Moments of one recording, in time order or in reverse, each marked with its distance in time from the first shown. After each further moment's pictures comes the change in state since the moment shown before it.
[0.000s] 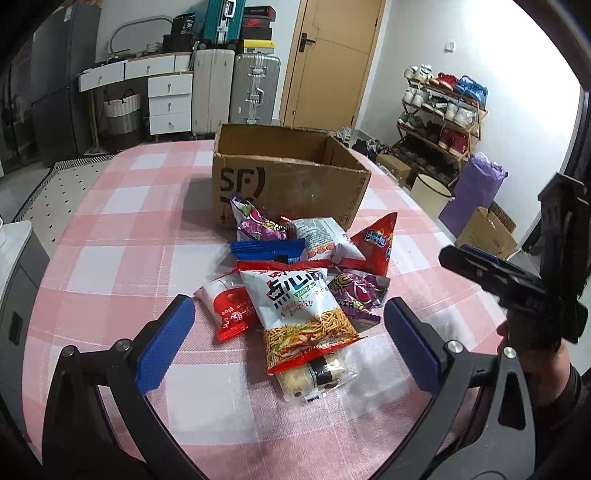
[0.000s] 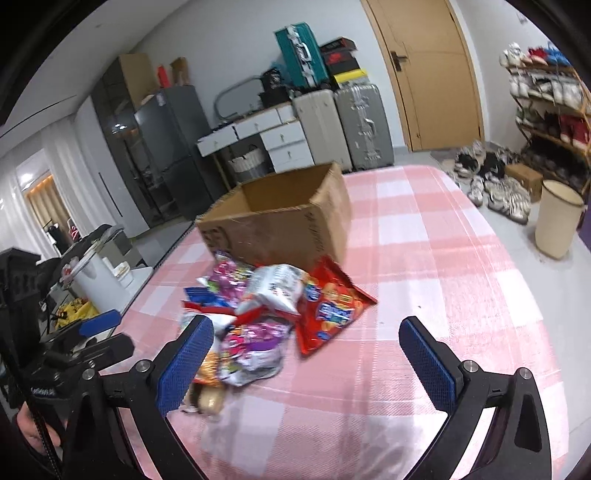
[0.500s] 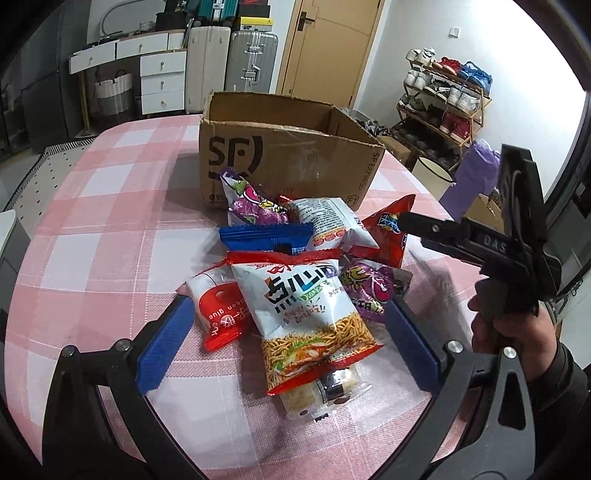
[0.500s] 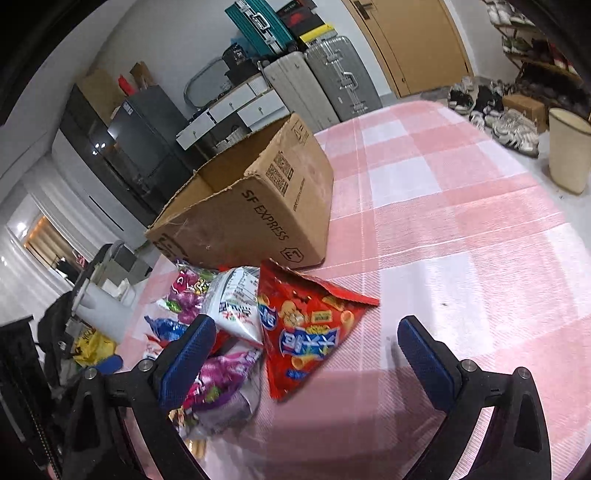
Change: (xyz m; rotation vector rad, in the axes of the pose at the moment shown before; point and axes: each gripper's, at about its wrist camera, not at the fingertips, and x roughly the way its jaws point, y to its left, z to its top) left arm 0.062 0.010 0.007 -0.014 0.084 -0.022; right arm 0.093 -0.043 0.016 0.194 0.136 0.076
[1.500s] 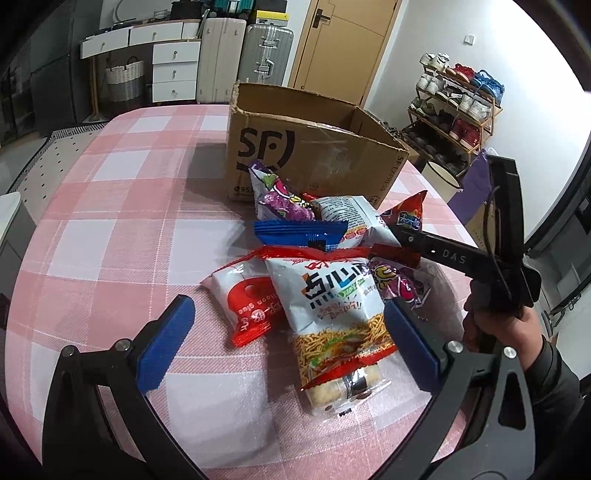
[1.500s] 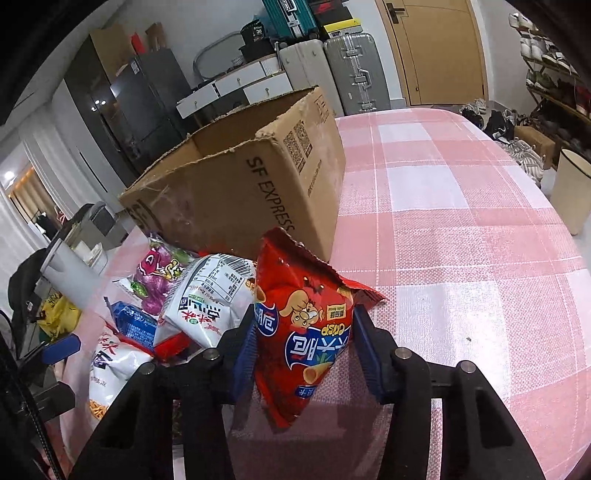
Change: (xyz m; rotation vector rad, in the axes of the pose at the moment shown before) left arm 0.017 0.032 -0.001 -0.061 0.006 0.004; right arm 0.050 0.021 0.013 -0.162 0.034 -0.103
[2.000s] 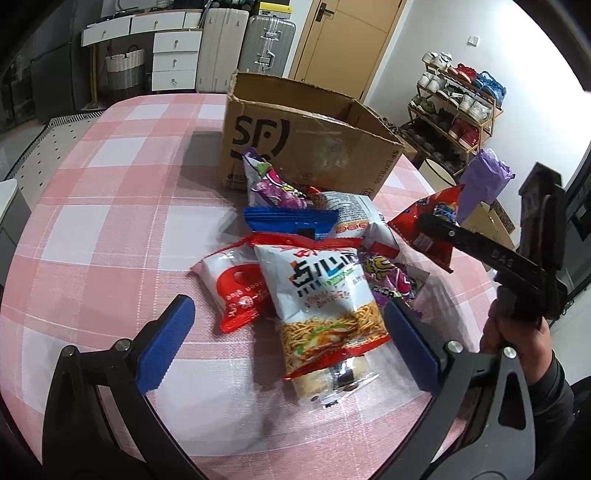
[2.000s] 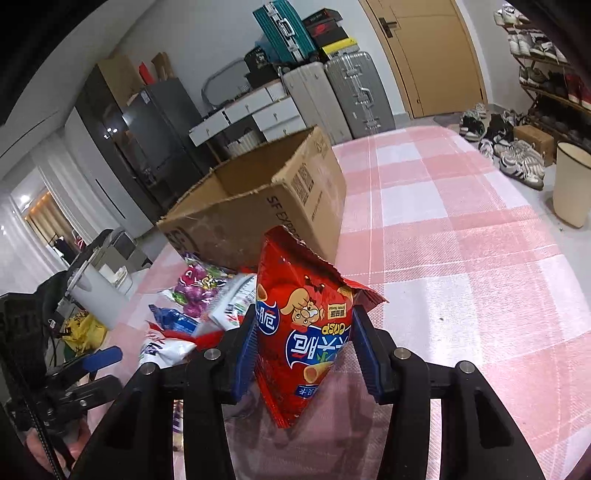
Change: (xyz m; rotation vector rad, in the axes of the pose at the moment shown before) left arm -0.003 -0.005 -0.007 -0.023 0.038 -0.021; right arm -0.065 -0.007 -0.021 0.047 -0.098 0.079
